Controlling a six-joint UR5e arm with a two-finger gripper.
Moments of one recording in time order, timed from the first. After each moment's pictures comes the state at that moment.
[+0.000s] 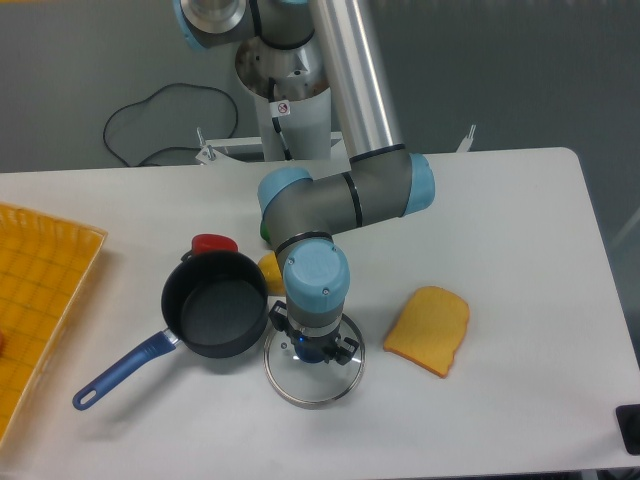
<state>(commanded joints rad) 2.34 -2.15 -1.53 -1.07 1.54 0.80</state>
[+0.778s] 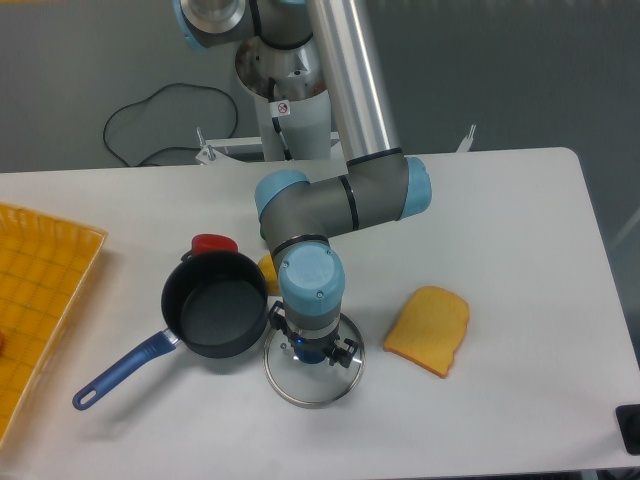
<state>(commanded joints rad) 2.34 -2.14 -1.51 -1.06 1.56 0.81</state>
